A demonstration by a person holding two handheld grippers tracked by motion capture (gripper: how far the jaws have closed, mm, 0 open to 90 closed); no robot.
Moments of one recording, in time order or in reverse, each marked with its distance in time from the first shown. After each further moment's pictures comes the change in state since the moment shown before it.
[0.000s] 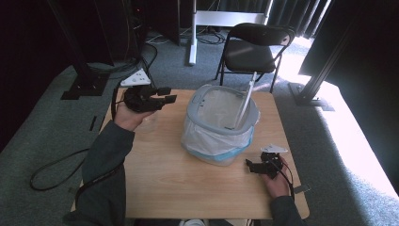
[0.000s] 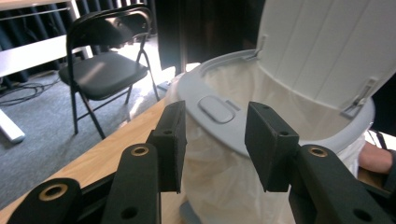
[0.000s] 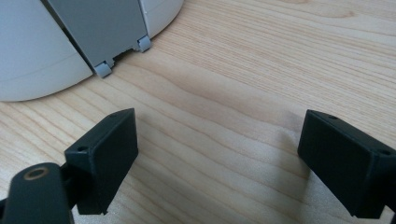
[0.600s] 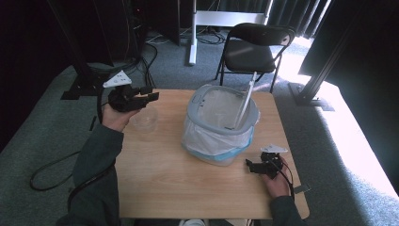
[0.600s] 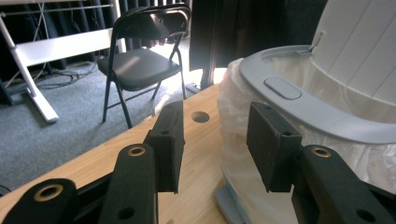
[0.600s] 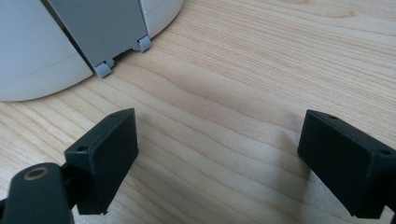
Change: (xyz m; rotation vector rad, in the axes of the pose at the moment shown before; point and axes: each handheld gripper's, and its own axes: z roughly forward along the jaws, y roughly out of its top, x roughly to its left) left arm 0.038 -0.033 -0.021 -0.021 0.106 -0.088; right arm 0.000 0.000 0.000 0.000 0.000 0.000
